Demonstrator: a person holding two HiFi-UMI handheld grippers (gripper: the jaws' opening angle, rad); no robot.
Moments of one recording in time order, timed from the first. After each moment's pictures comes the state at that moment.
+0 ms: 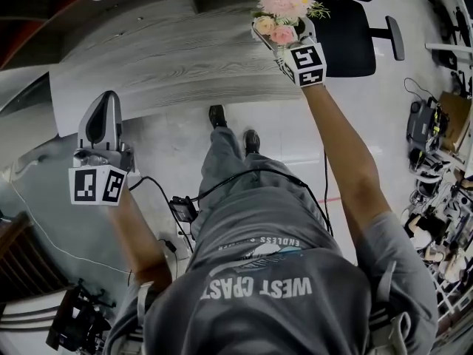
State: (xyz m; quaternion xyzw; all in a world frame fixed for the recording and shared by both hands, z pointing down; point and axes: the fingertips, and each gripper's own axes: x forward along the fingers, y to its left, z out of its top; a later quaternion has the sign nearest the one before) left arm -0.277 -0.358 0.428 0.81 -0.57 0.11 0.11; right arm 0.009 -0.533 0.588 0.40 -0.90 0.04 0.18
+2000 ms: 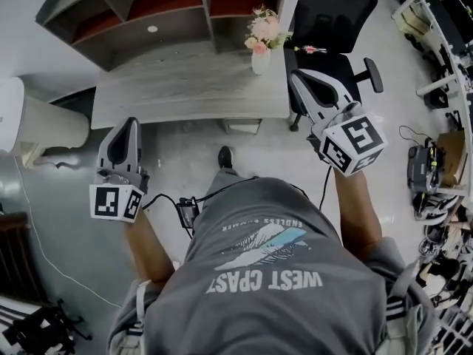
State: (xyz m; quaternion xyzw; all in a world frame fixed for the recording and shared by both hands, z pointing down) left arm -0.249 -0.190 0.284 0.80 -0.60 0.07 -0.04; right arm 0.042 -0.295 0.275 0.34 -0.94 0.03 0.08
